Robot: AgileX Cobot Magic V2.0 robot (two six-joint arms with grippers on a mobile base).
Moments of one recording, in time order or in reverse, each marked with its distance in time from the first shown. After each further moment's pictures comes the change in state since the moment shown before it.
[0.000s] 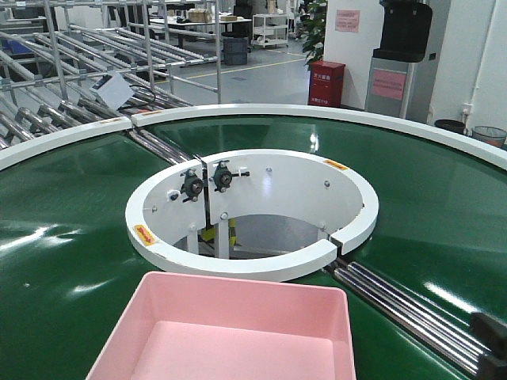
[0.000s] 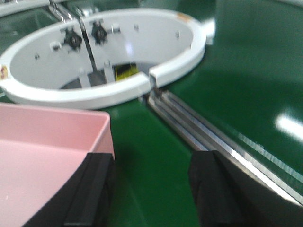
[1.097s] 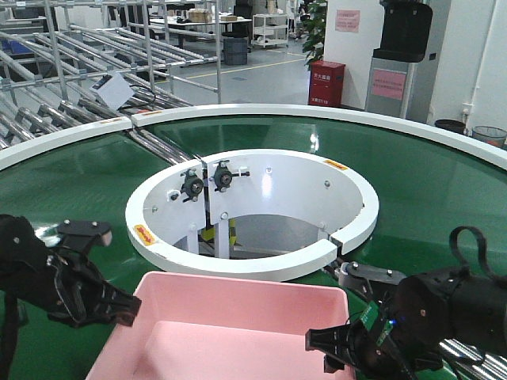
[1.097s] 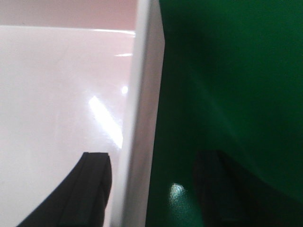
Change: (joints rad) left arm -0.204 1.157 -0.748 -0.458 0.506 0.462; right arm 0.221 0.907 -0.529 0.006 0.326 0.312
